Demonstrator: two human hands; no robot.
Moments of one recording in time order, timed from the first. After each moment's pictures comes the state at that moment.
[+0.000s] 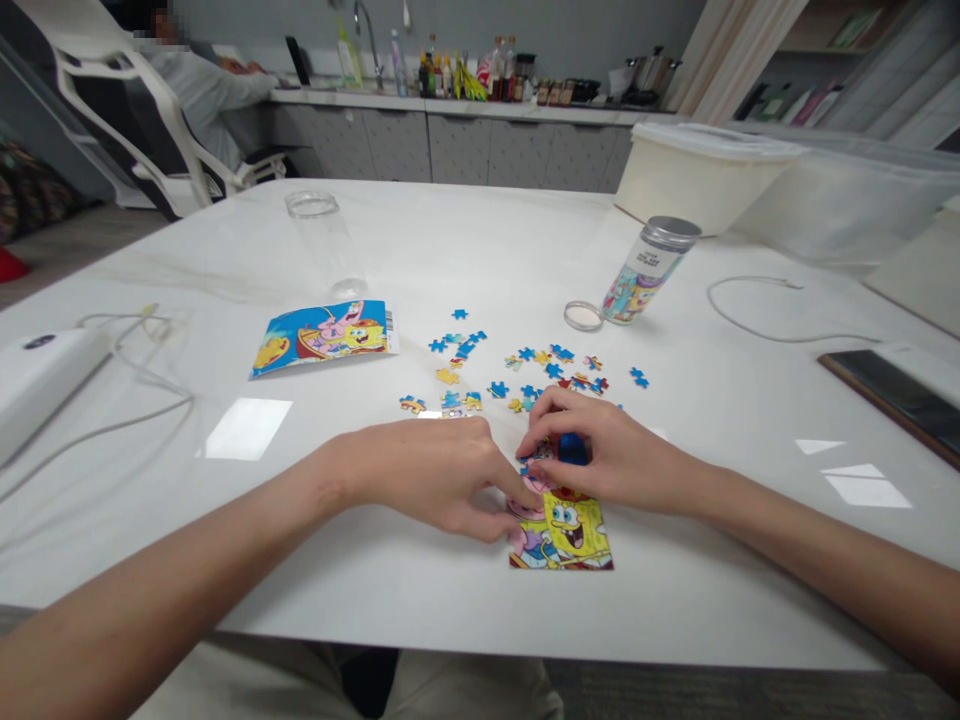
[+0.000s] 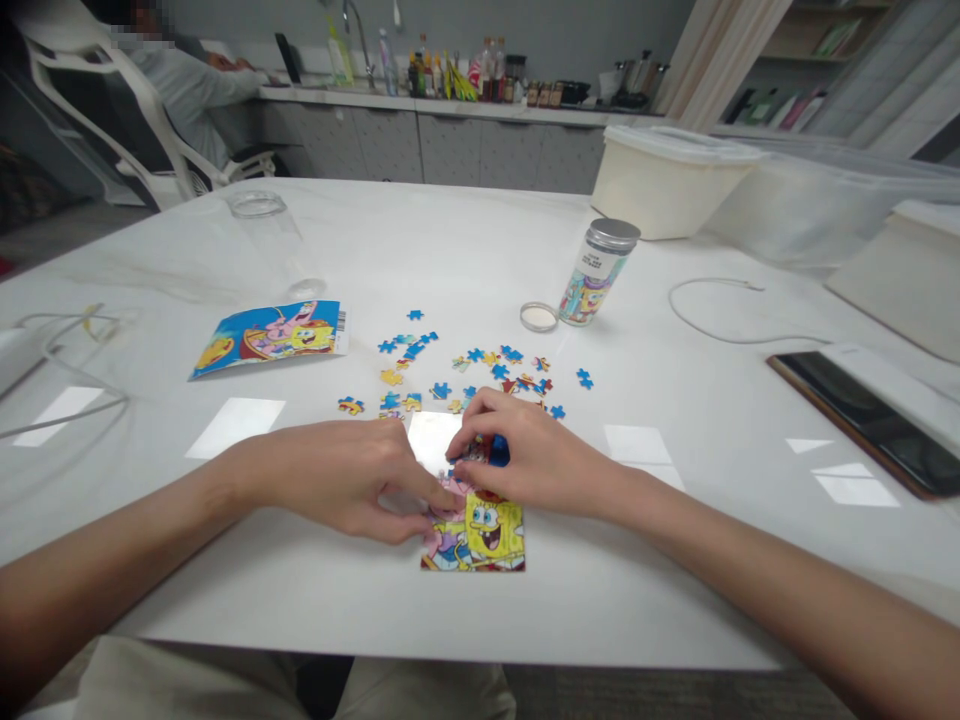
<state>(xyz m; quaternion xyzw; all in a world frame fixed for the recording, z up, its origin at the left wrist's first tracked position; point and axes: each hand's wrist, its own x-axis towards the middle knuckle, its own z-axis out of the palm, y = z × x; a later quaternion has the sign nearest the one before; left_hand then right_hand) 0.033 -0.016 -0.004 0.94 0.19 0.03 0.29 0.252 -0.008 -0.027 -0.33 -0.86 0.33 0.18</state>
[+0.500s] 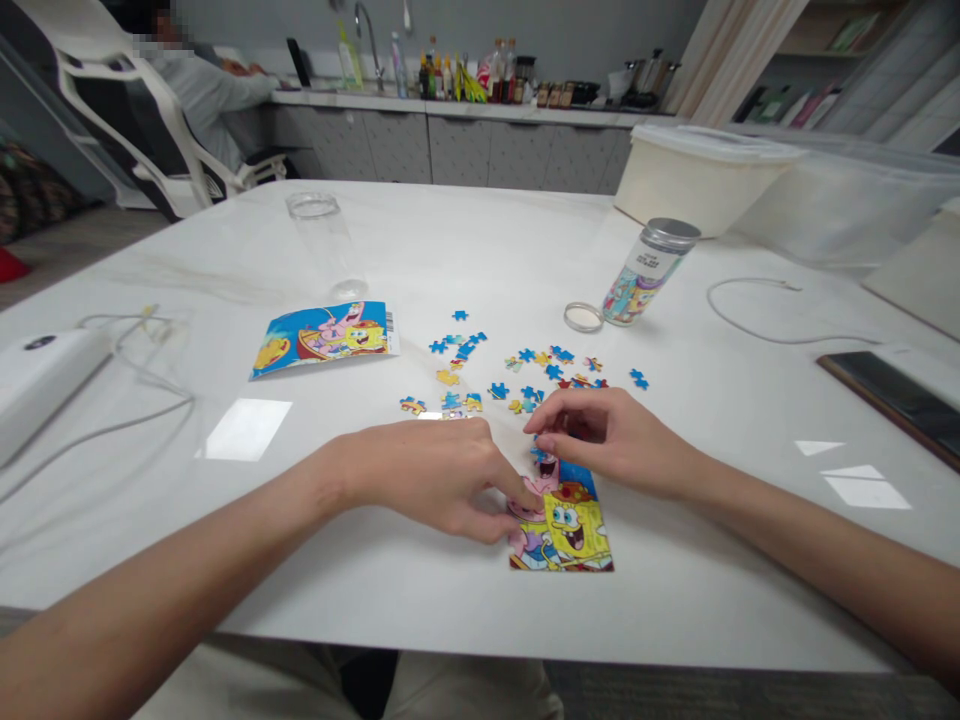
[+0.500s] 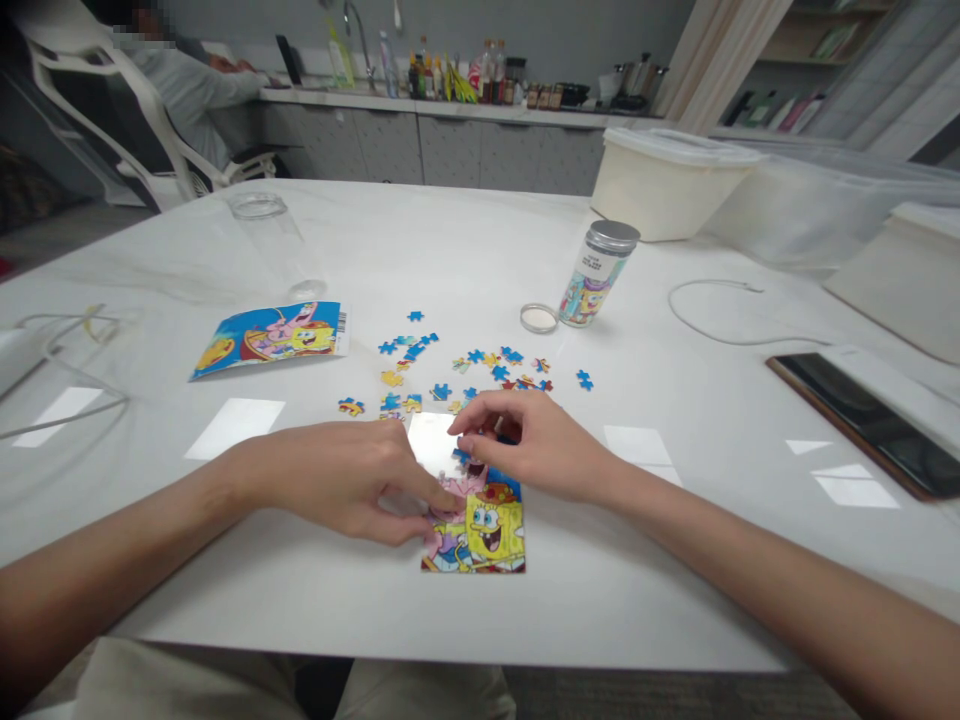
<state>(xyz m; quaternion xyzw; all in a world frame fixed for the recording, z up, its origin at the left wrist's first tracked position) 0.033 -0.014 -0.003 0.93 0.17 0.04 0.33 0.249 -0.004 -0.021 -0.40 -0.75 0.48 0.22</state>
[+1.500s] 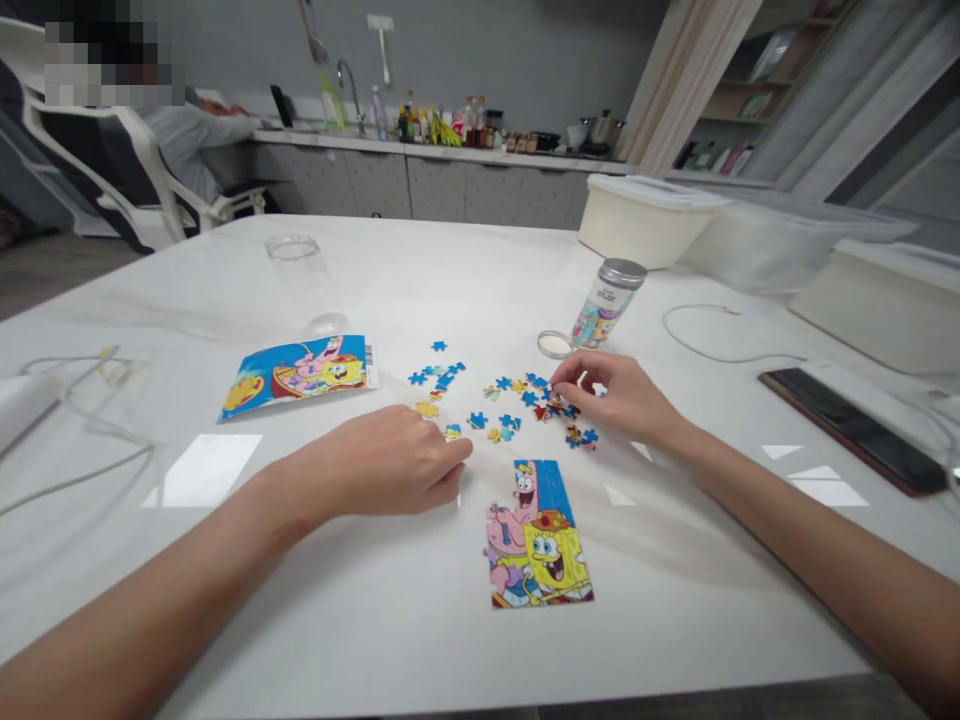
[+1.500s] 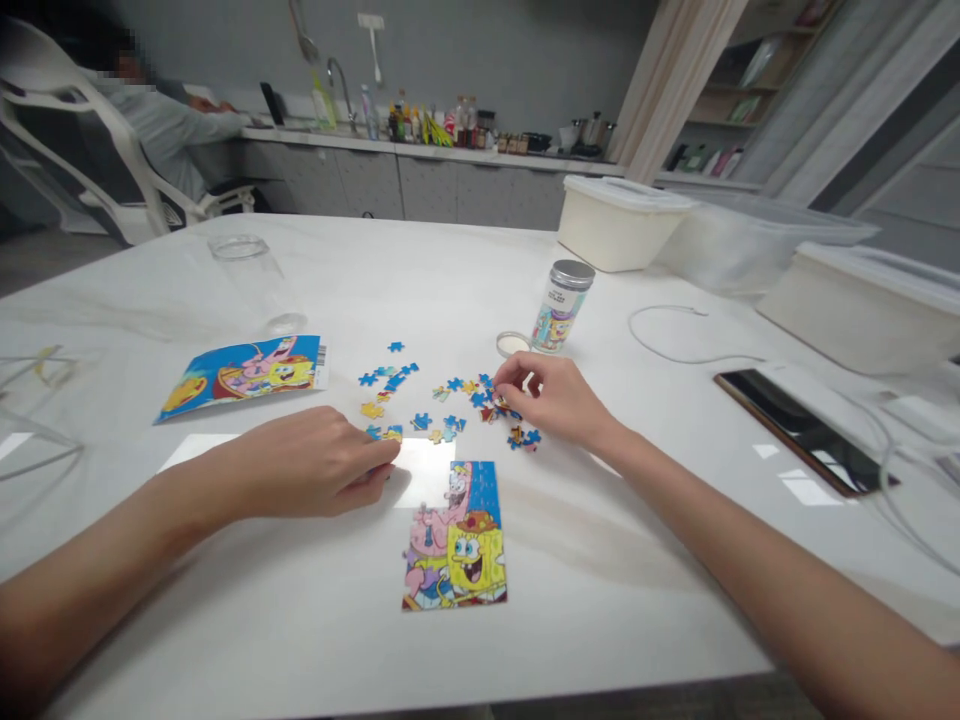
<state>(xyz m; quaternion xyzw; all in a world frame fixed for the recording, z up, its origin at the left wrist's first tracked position) 0.012 -0.001 -0.007 0.96 0.26 0.00 -0.11 0.285 0.048 -0.019 -0.47 -0.79 0.24 0.32</state>
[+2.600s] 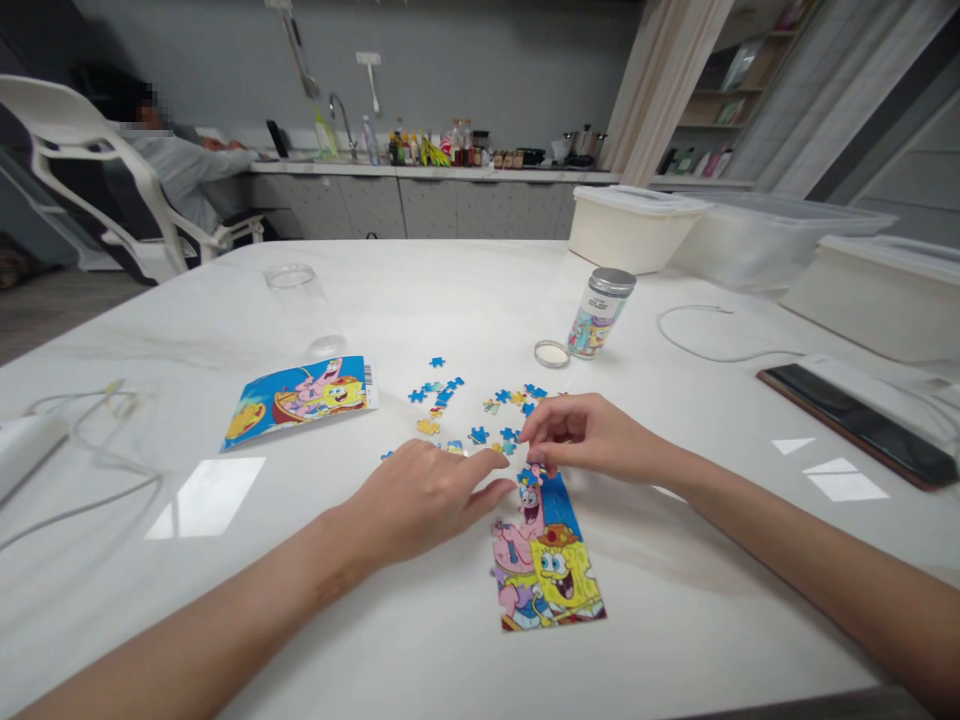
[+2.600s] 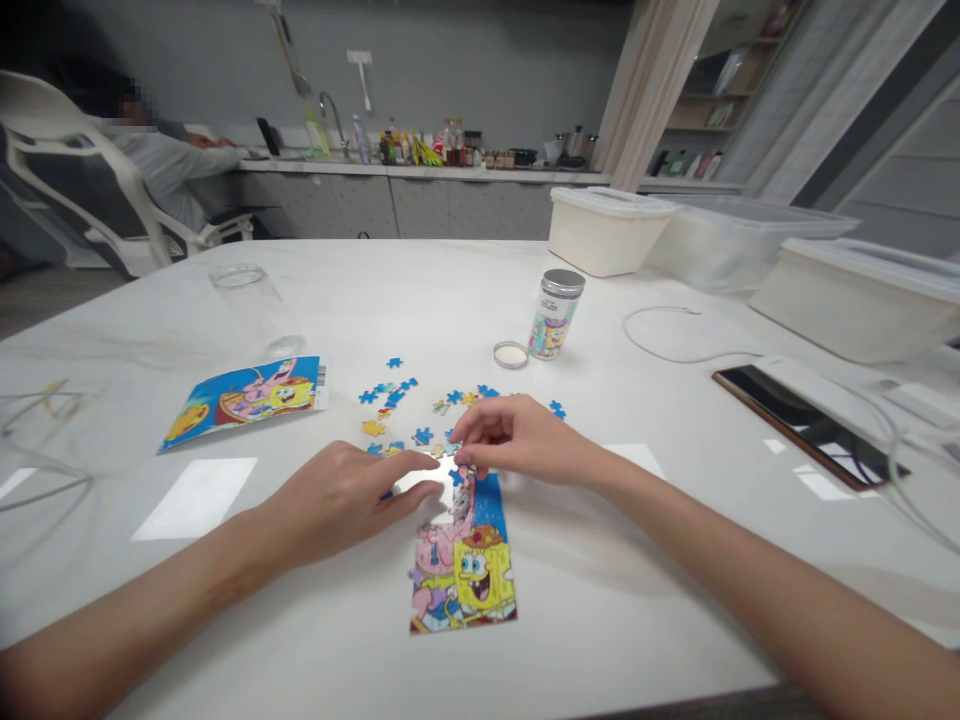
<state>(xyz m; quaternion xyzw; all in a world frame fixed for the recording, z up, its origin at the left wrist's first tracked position) 0.033 -0.012 -0.034 0.92 0.30 0.25 -0.10 0.262 0.024 -0.021 -0.35 -0.68 0.59 0.26</state>
